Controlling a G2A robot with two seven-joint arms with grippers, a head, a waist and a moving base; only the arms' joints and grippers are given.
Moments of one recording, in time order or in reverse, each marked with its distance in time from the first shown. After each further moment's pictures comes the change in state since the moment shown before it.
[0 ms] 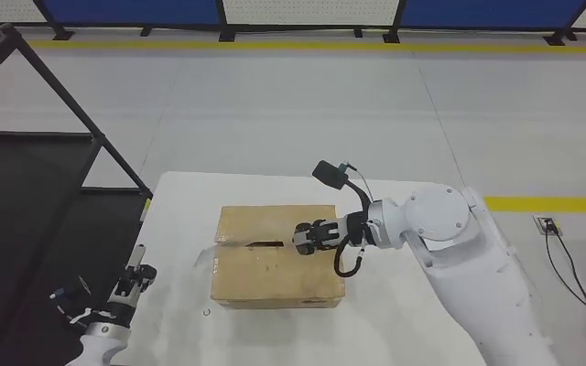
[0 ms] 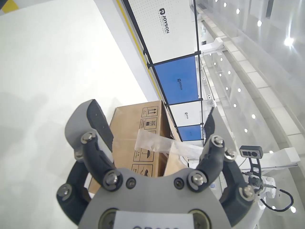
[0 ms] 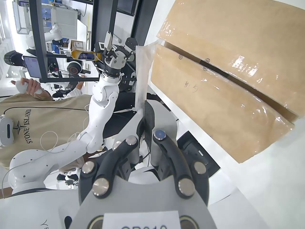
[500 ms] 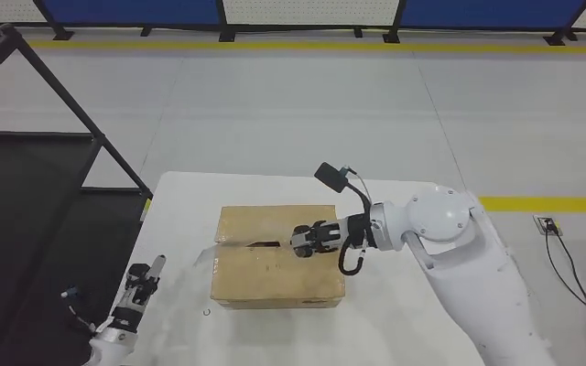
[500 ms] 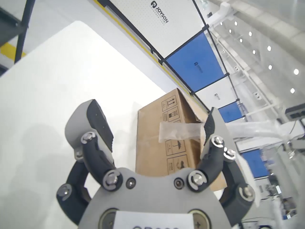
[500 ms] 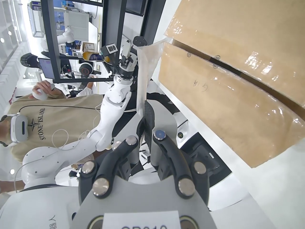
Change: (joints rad) left arm -0.026 0.009 0.047 0.117 0.558 -0.234 0.175; right arm -0.019 0.004 0.010 0.029 0.109 0.002 -0.022
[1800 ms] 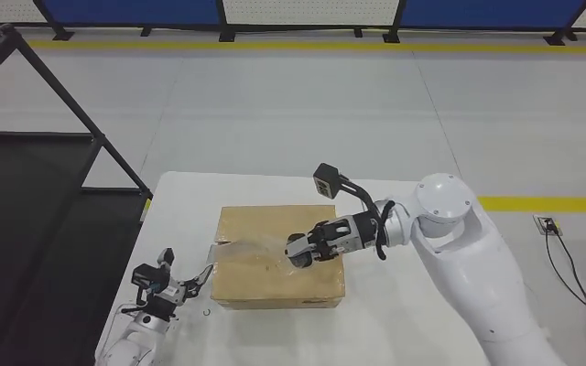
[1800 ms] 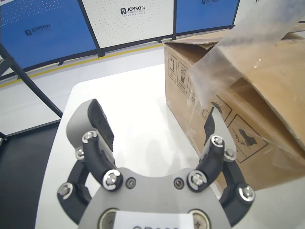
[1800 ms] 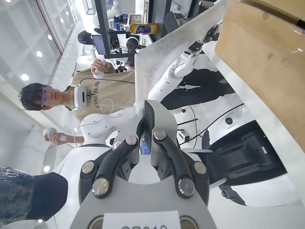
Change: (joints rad) left arm -0.184 -0.003 0.196 0.234 0.931 0.089 0.435; right arm 0.050 0.006 -0.024 0.143 0.383 0.004 0.085
